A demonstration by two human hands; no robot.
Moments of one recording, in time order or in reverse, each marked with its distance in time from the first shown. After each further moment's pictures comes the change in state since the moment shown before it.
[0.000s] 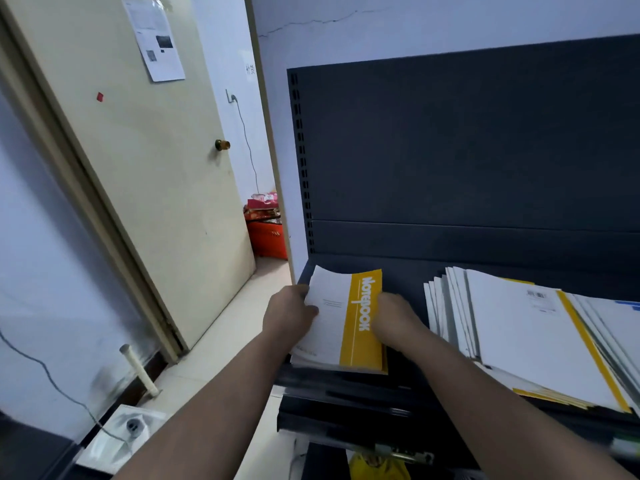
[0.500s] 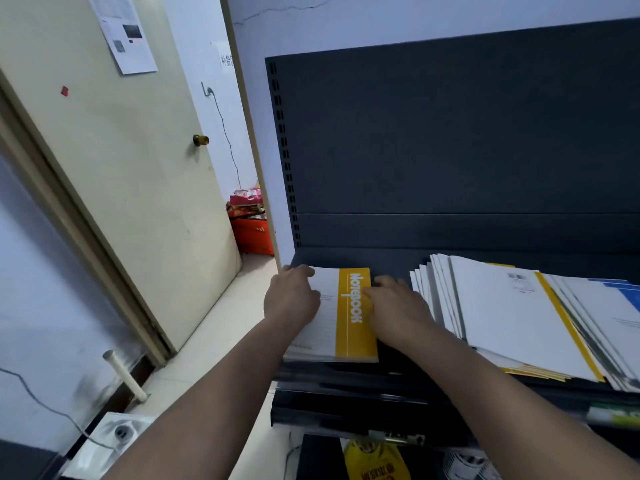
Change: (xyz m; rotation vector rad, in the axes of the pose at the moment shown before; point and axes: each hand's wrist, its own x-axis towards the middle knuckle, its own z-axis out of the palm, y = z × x) left_hand 0.003 0.024 0.003 0.169 0.069 0.093; right_hand -0.033 0.005 -0.016 -0.438 0.156 -0.186
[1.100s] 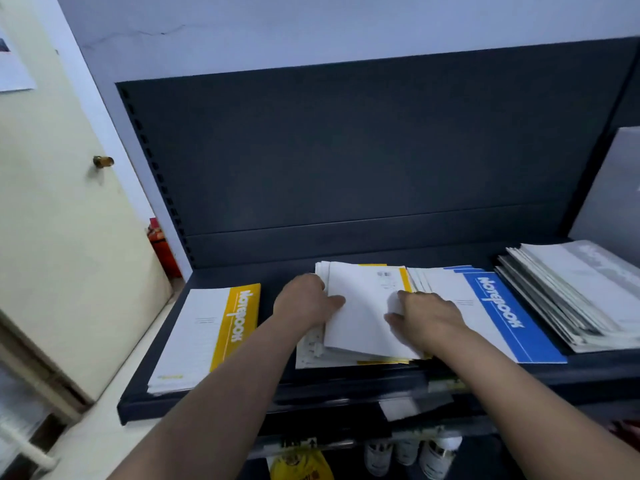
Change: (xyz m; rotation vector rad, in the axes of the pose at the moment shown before) left_hand -0.028 0.185 0.070 0.027 -0.282 0.178; right_hand -0.079 0.192 -0.052 -0.061 -0.085 0.407
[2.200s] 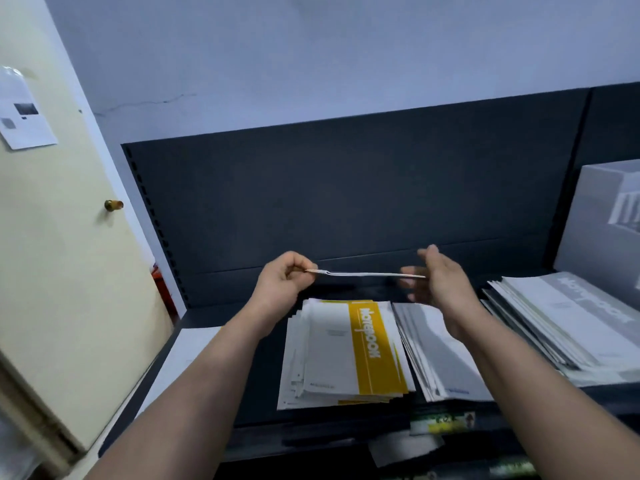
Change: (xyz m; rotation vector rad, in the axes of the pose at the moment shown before) left_hand 0.006 0.024 -0.053 -0.784 0.192 0.291; right_hand 0.026 0.050 -0.063 1.562 0.264 0.016
